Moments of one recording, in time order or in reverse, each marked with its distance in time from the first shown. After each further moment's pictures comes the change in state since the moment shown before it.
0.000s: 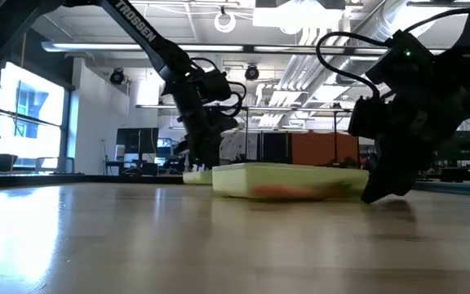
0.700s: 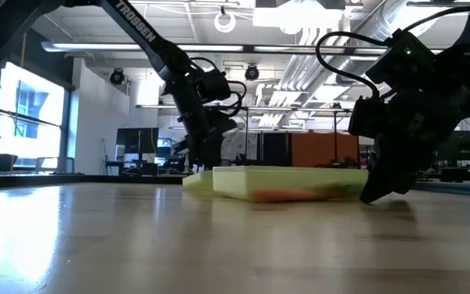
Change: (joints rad) left arm 0.004 0.000 0.000 0.011 -0.076 0.030; right arm 0.000 -0.017 -0.001 -0.074 0.057 -0.002
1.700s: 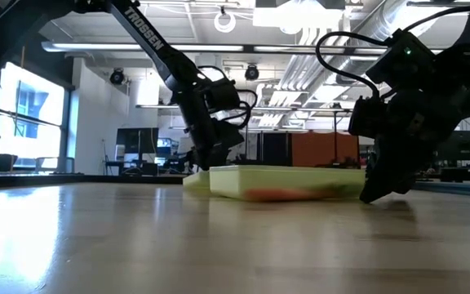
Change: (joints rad) left arm -0.060 0.077 0.000 0.054 -0.002 0.064; right arm 0.000 0.000 0.000 -0.001 0.001 -0.003
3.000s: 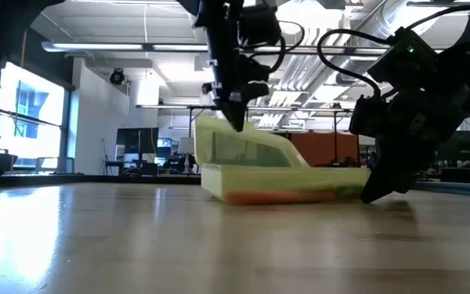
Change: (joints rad) left arm -0.295 -0.001 0.435 -0.543 -0.409 -0.023; right arm 0.001 0.000 -0.002 0.012 0.035 0.001
